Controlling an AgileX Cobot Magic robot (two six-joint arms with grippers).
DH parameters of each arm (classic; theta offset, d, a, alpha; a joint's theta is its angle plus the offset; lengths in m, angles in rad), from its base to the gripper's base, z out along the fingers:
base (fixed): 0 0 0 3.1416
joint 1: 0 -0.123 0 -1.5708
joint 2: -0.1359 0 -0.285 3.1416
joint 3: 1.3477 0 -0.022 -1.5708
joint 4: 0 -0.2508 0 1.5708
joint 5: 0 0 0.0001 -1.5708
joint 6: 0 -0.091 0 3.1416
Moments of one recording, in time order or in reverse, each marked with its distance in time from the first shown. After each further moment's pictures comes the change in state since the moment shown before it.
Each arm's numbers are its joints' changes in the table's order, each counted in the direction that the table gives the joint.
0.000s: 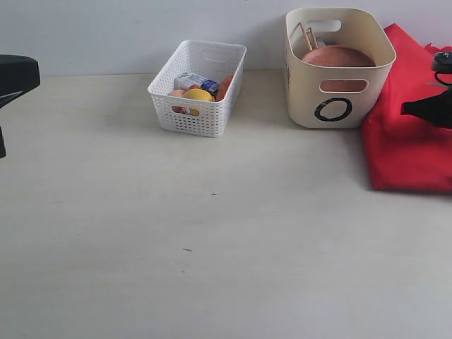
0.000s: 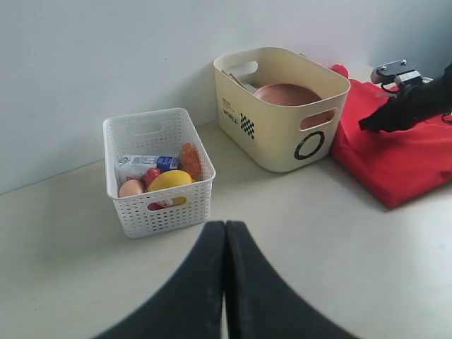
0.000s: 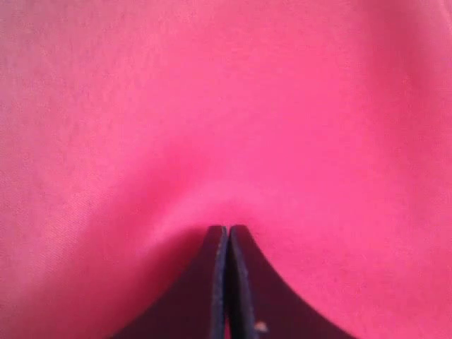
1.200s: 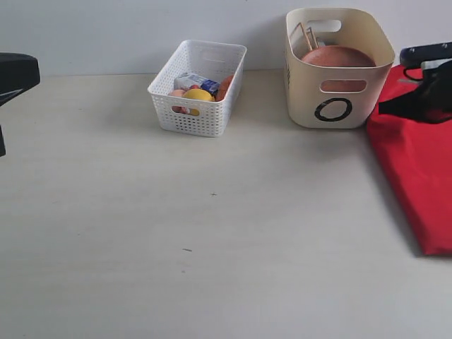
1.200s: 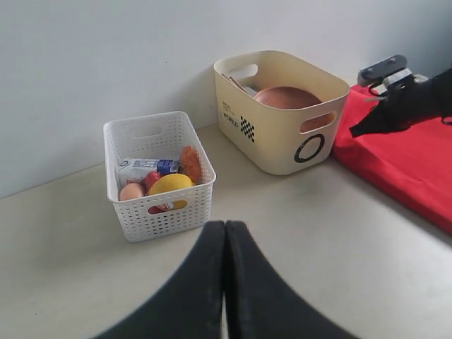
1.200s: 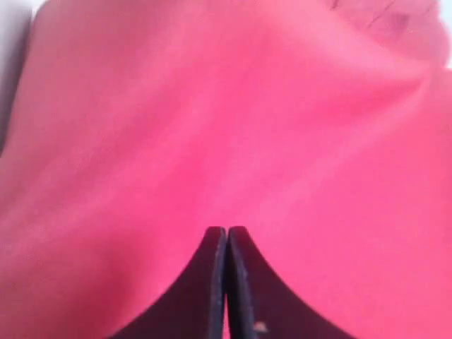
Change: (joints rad) left arm 0.000 0.000 0.000 0.000 -0.008 -0.004; right arm -0.168 0.141 0.129 0.224 -0.249 -0.232
